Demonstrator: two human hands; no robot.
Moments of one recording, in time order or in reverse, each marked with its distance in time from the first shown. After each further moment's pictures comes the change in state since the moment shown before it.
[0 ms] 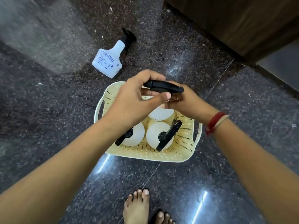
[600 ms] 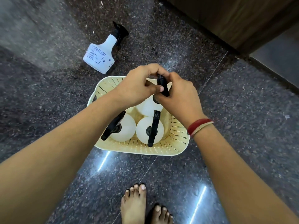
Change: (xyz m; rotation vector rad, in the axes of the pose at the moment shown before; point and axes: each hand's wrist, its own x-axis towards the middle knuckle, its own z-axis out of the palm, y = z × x) left_hand 0.056 0.014 -0.007 0.003 -0.280 0.010; right_hand -0.018 -0.004 0.021 -0.583 0.531 -0.036
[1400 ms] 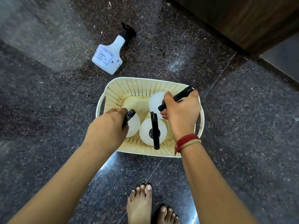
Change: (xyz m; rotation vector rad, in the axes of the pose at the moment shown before) left_hand -0.102 -0.054 -0.002 0.743 0.171 -0.341; right_hand -0.025 -0.026 0.033 0.634 0.302 0.565
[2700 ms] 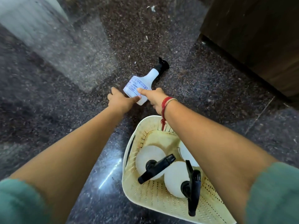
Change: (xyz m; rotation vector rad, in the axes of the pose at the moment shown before) left_hand 0.188 -0.099 -0.002 -0.659 0.080 -0.637; right_hand 0.098 -0.043 0.211 -0.046 -0.684 0.305
